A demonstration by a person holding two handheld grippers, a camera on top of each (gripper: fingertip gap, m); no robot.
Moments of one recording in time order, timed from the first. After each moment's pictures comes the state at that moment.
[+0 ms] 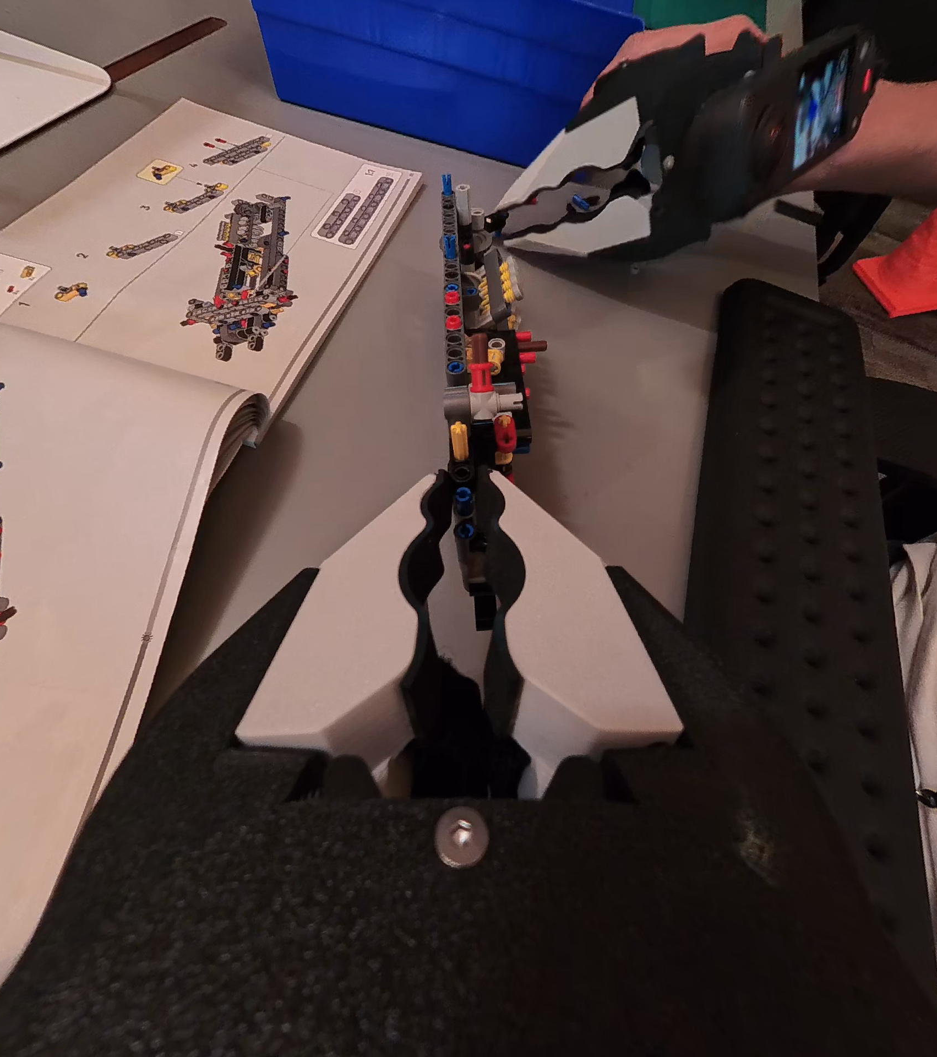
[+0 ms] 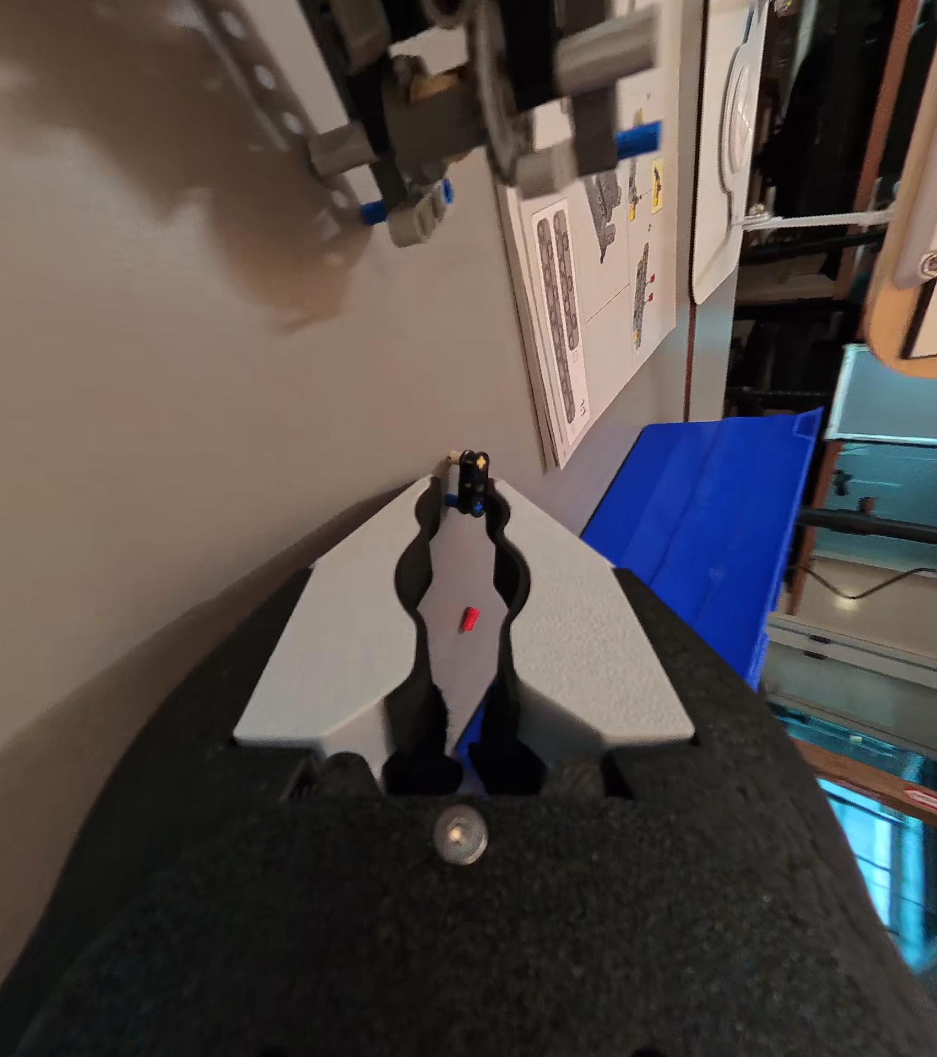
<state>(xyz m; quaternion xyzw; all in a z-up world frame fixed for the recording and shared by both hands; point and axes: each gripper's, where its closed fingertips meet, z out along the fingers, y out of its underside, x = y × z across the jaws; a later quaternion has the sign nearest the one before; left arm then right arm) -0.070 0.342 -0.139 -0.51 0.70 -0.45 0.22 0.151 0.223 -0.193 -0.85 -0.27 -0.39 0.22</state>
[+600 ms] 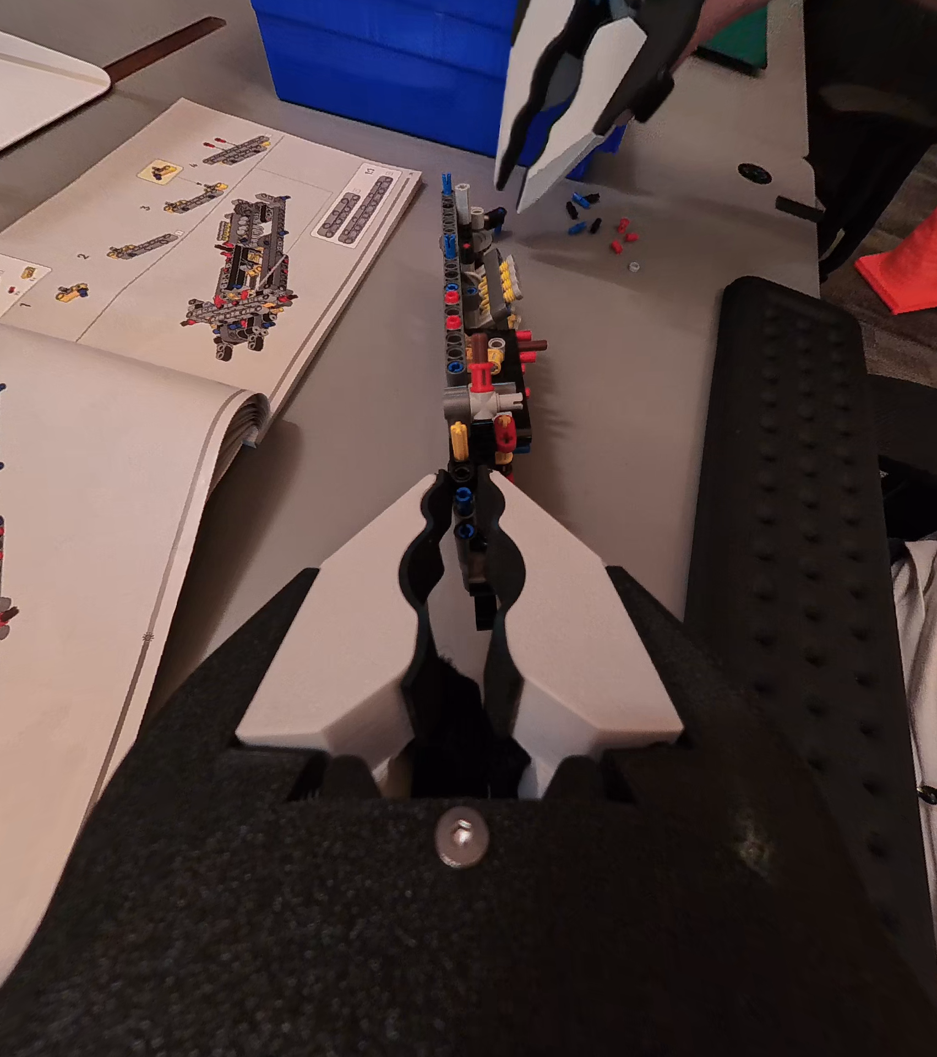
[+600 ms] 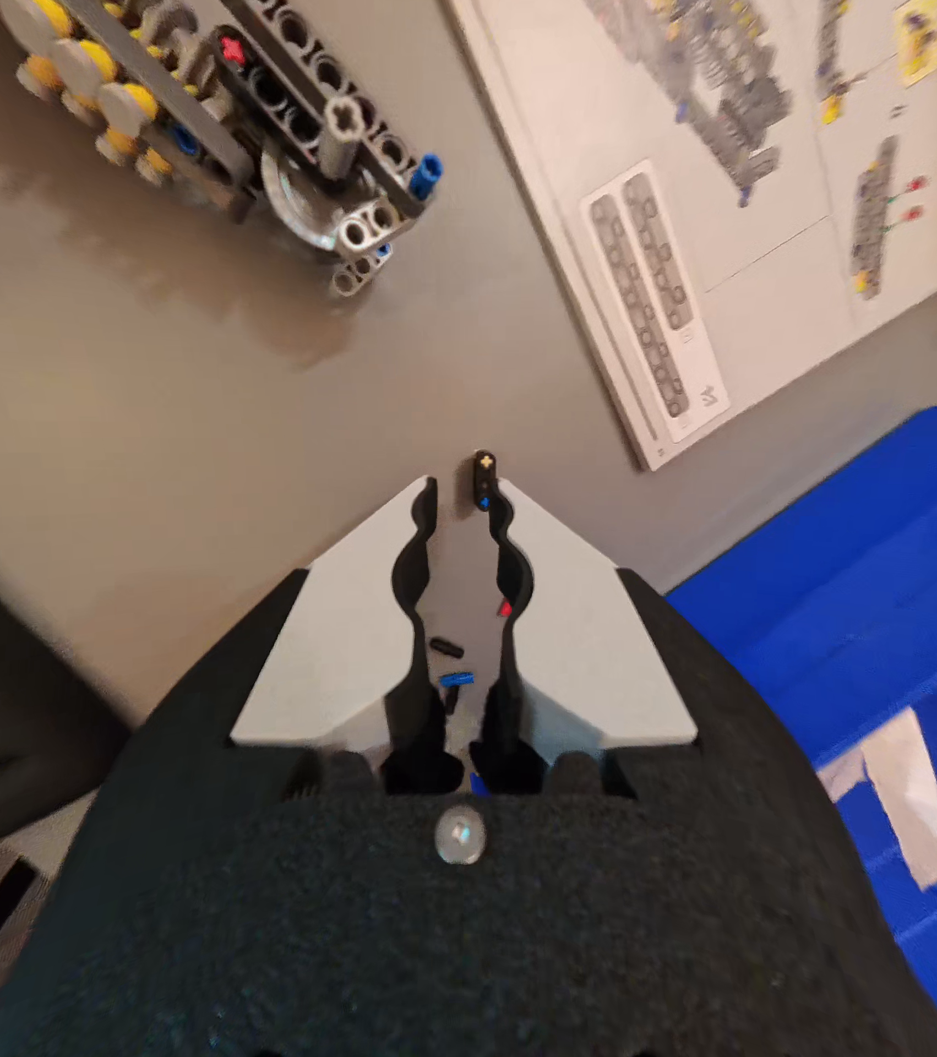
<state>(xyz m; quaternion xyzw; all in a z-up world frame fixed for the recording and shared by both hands) -0.070 0.342 -0.139 -0.51 0.70 -0.45 0.22 0.143 0.222 -0.177 -0.97 -0.20 -0.07 0.14</state>
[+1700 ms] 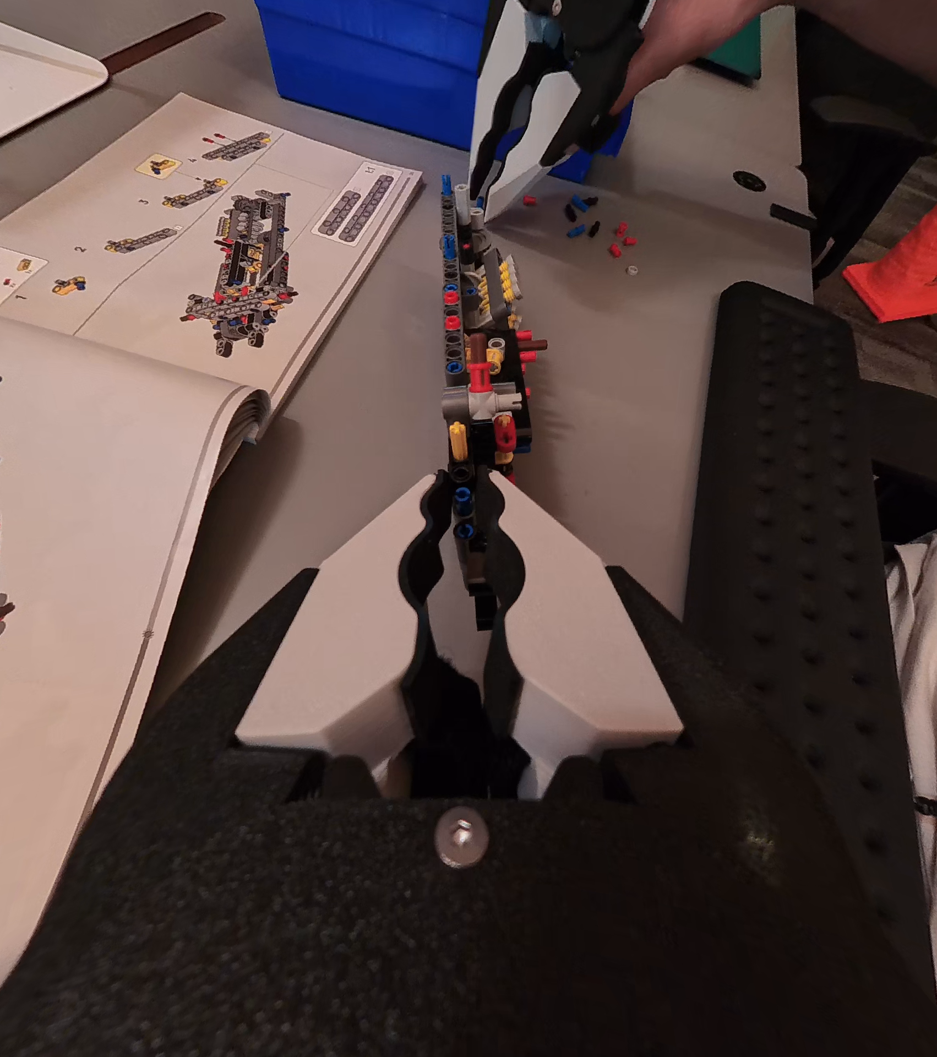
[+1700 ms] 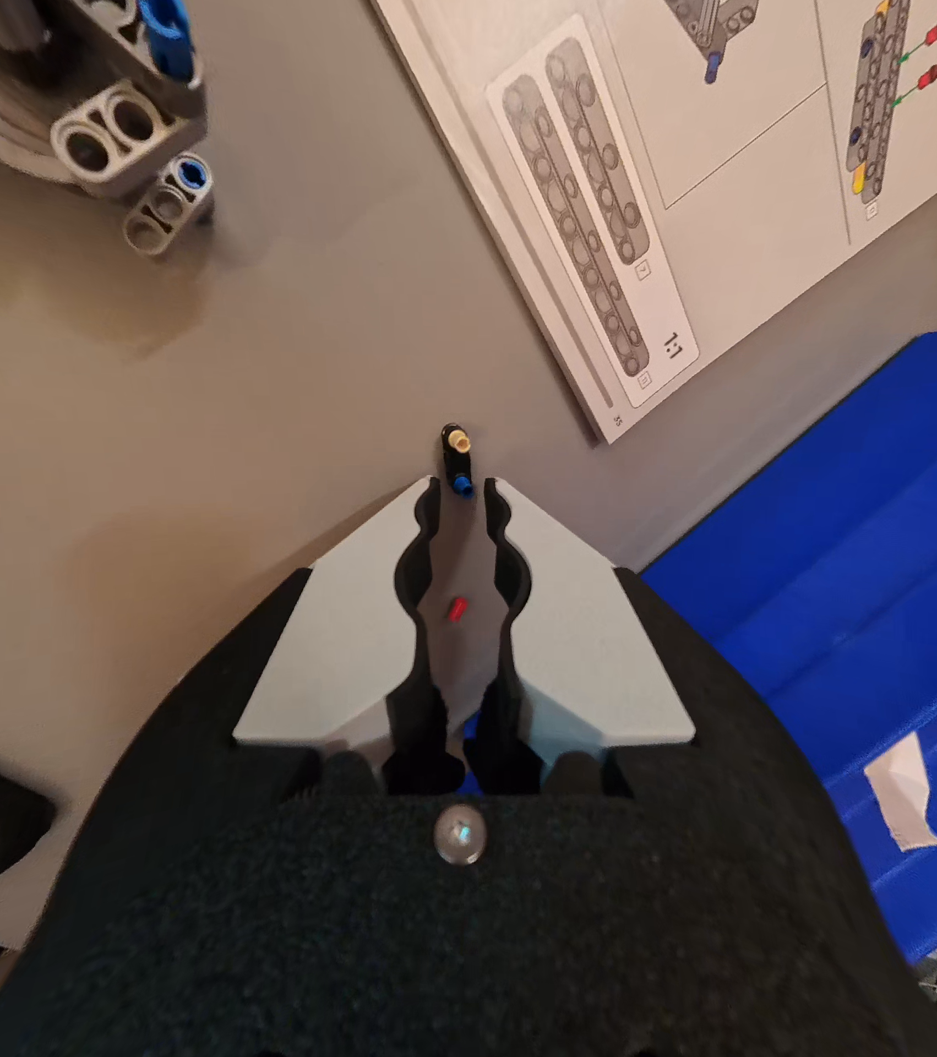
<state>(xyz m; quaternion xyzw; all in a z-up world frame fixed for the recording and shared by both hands) -0.070 0.344 -0.139 -0.51 0.69 -0.45 0.21 0.179 0.225 -0.202 -0.98 -0.16 -0.12 0.09</state>
